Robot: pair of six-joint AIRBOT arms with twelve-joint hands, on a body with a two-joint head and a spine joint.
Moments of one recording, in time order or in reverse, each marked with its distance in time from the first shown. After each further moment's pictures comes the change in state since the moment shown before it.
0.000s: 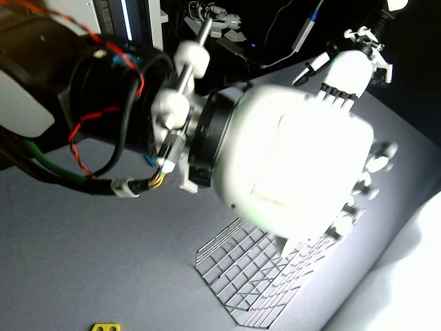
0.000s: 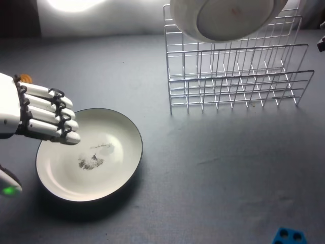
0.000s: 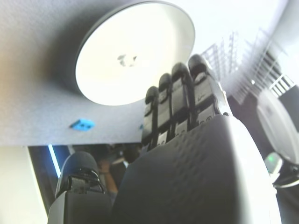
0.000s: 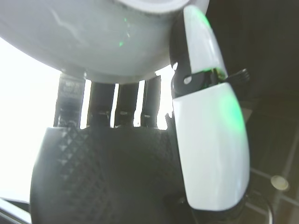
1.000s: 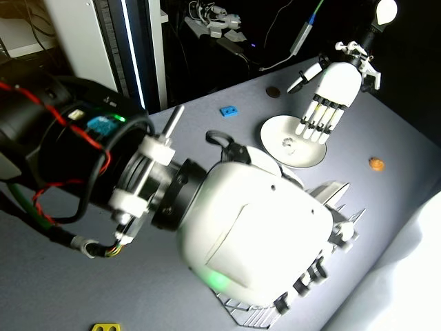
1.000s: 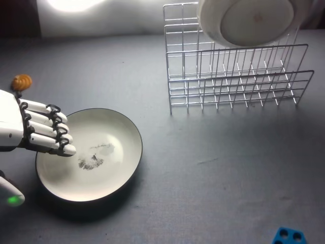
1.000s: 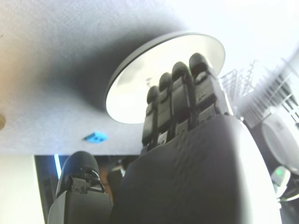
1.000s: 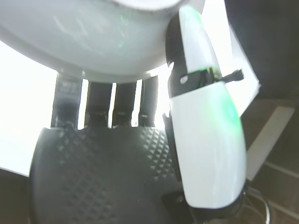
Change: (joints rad) left arm 0.096 -0.037 0.013 -0.038 0.085 0.003; right arm -0.083 0.004 0.086 0.005 -0.016 0.138
